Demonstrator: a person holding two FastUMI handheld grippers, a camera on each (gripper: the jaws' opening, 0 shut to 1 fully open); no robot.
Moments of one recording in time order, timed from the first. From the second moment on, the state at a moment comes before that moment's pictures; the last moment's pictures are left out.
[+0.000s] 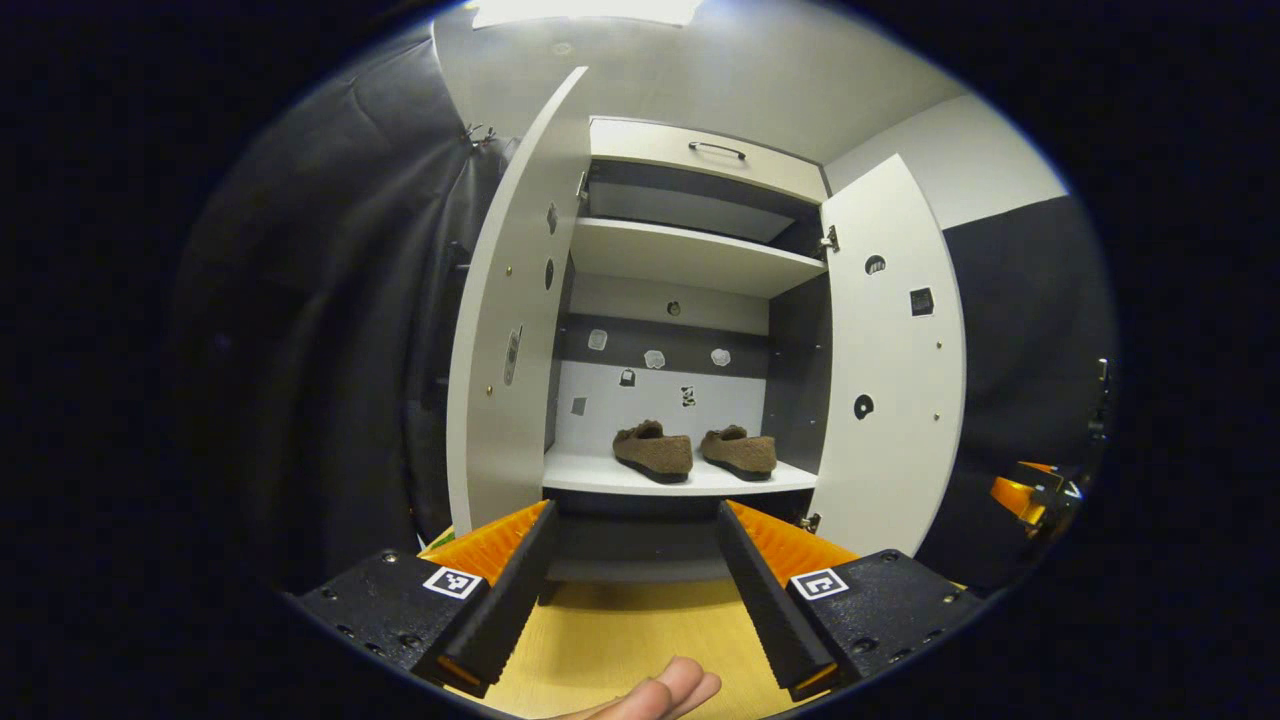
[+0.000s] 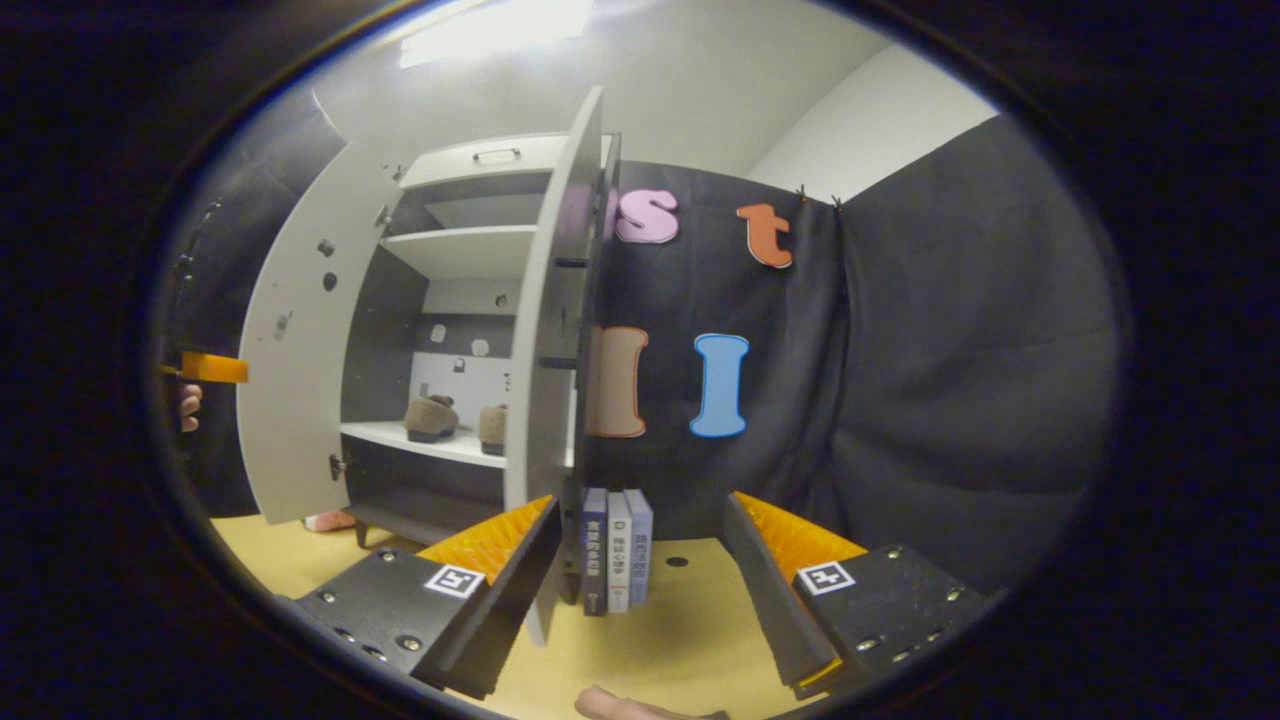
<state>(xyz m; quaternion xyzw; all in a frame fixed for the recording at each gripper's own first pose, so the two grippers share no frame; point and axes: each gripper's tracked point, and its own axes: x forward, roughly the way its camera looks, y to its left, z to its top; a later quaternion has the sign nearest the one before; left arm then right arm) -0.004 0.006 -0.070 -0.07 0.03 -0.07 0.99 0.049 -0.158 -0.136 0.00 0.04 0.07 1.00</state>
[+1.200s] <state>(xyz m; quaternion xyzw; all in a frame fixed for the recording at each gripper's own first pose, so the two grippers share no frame) -0.055 0.006 -0.097 -0.04 0.02 -0.12 0.99 0.204 -0.132 -0.041 0.04 0.06 0.17 0.98</state>
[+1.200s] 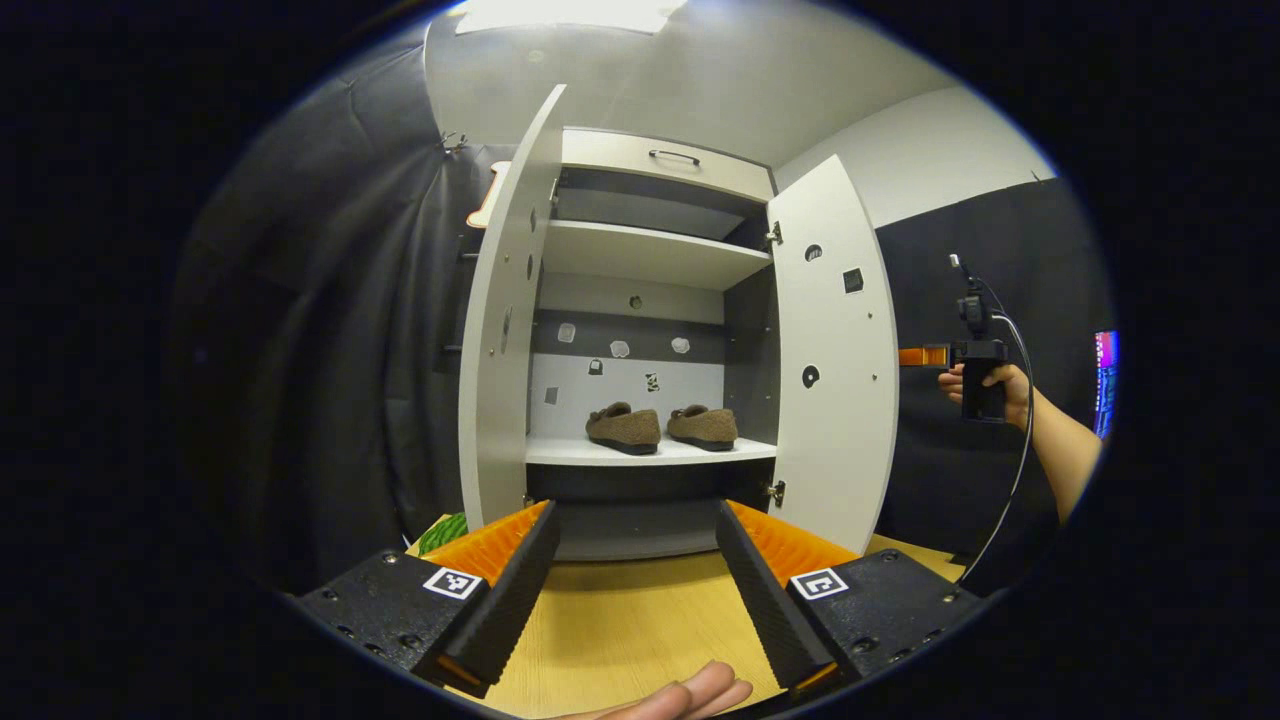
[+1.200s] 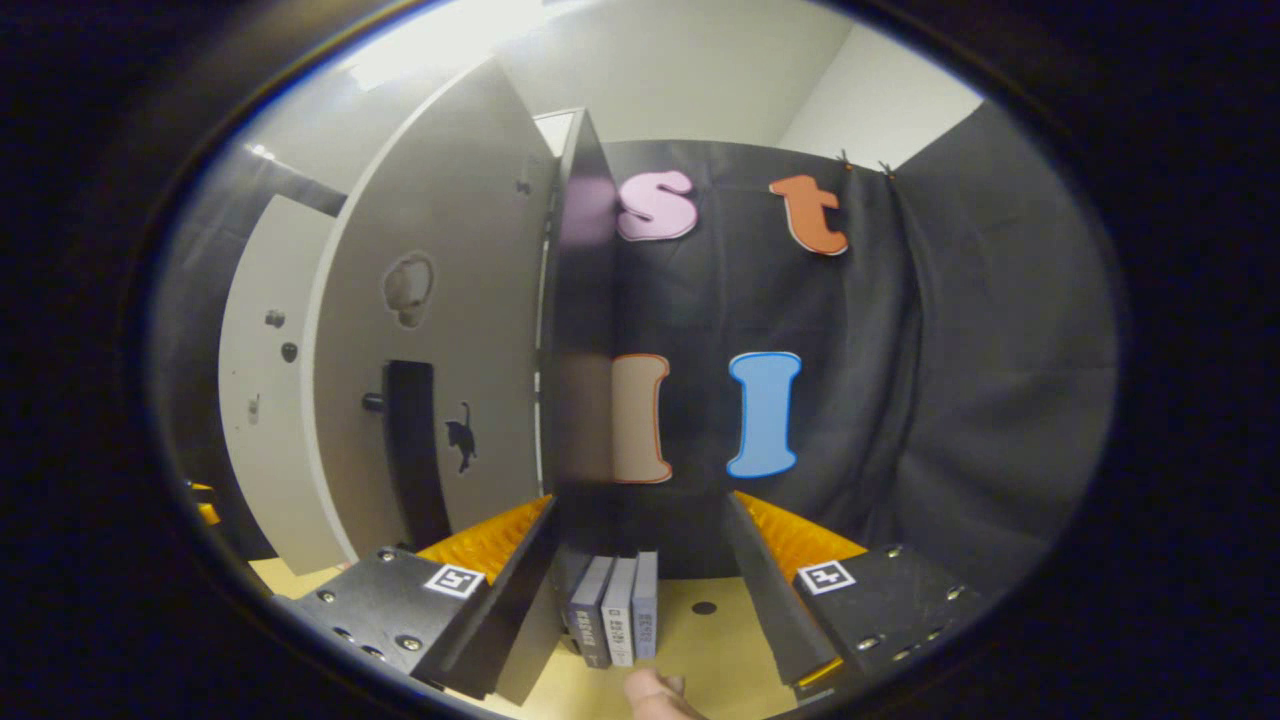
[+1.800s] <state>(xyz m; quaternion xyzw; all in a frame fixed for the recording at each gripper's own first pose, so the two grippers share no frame) -0.057 0.014 -0.103 -0.06 0.02 -0.12 0.99 0.182 -0.055 -0.037 0.02 0.06 0.20 0.98</state>
